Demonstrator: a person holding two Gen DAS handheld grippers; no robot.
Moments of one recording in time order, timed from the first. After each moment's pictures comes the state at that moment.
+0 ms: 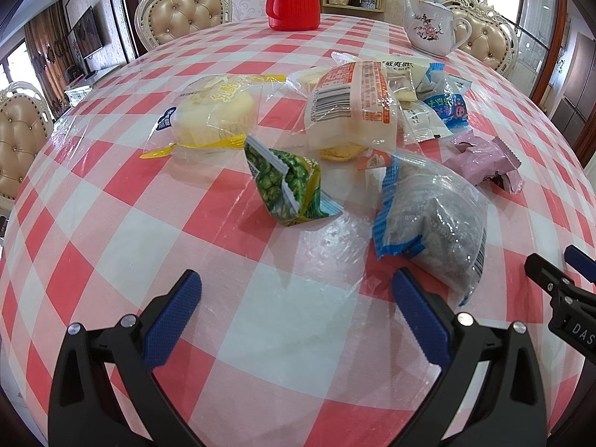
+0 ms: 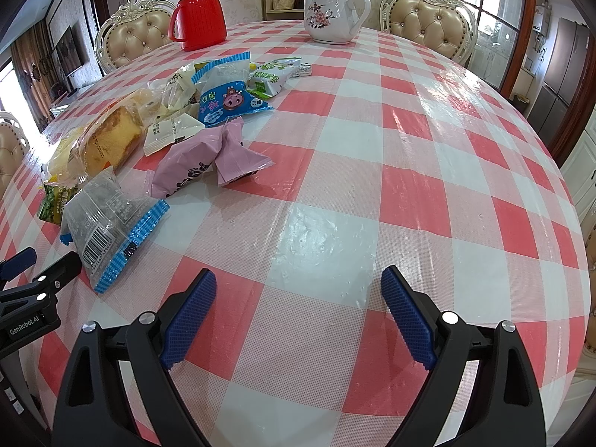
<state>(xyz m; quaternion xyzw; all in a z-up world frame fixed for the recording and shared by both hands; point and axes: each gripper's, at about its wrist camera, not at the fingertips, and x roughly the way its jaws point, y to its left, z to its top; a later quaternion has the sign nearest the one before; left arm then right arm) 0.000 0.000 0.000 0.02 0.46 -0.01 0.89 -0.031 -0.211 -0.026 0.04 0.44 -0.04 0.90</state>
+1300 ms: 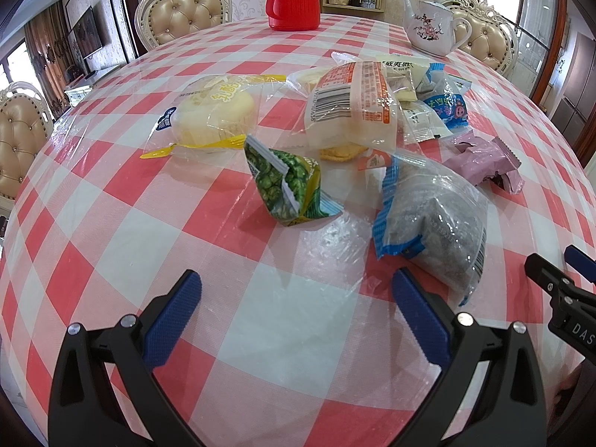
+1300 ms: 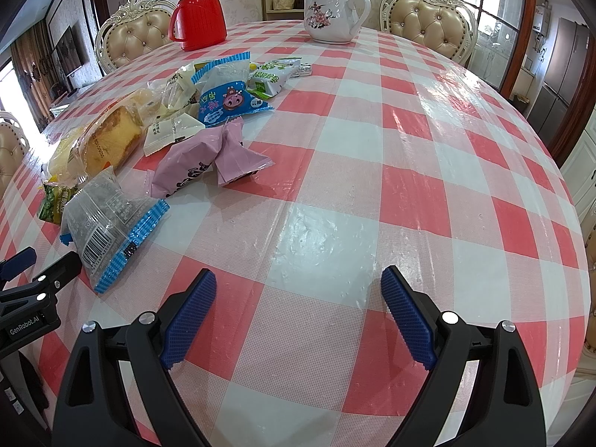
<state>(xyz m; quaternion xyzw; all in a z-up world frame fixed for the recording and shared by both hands) 0.000 0.000 0.000 0.02 0.46 -0.01 0.89 -0.031 -0.209 -0.026 0.03 0.44 -0.04 0.90</state>
